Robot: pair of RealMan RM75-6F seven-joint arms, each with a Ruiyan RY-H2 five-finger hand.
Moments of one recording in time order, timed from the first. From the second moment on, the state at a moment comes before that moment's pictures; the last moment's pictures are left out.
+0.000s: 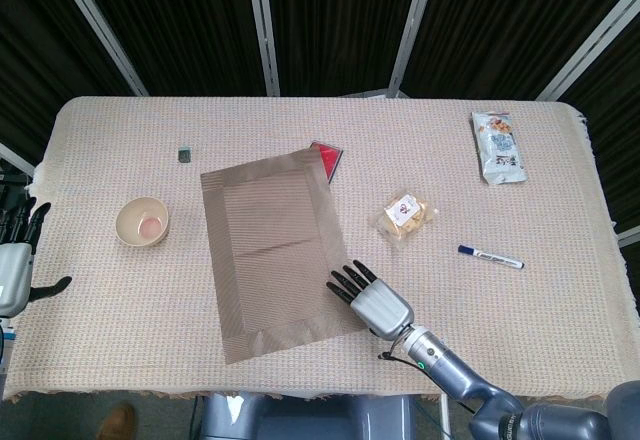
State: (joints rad) left arm -0.23 -1.04 -0.10 -1.83 1.20 1.41 0.35; right arm 0.59 -1.61 0.03 -1.49 -1.53 0.92 -0.53
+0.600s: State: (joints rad) left arm -0.22 -1.05 -0.11 -1.83 1.20 1.41 0.36; right arm 0.61 -1.65 0.05 -1.49 -1.45 0.92 -0.55
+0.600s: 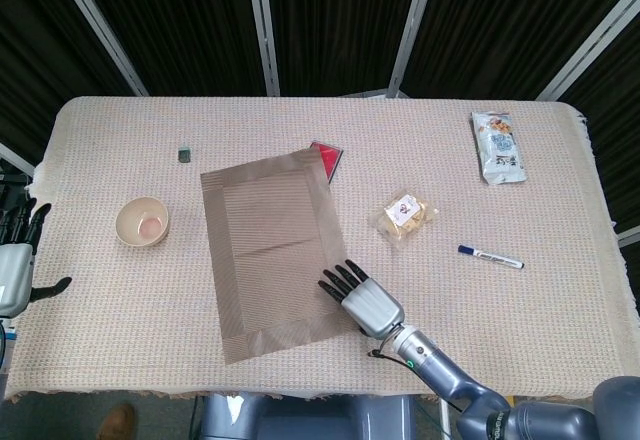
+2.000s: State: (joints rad) left arm -0.22 -1.04 -0.11 -1.83 1.20 1.40 0.36; right arm 0.59 -1.38 -0.14 -1.48 -1.87 1.22 -0.35
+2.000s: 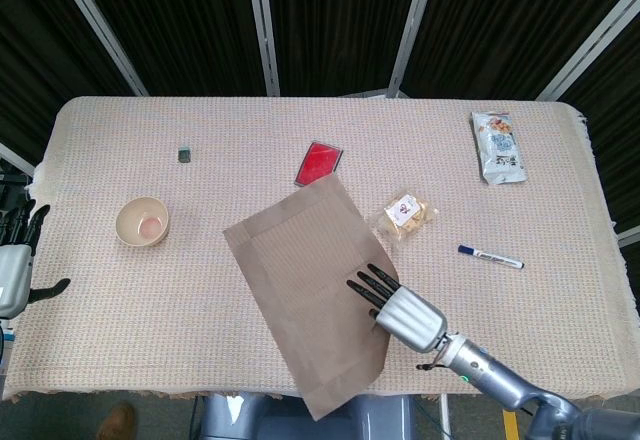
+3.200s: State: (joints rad) left arm -0.23 -1.07 -0.12 -1.77 1.14 1.37 0.37; right arm 0.98 -1.35 0.02 -0.79 -2.08 1.29 -0.23
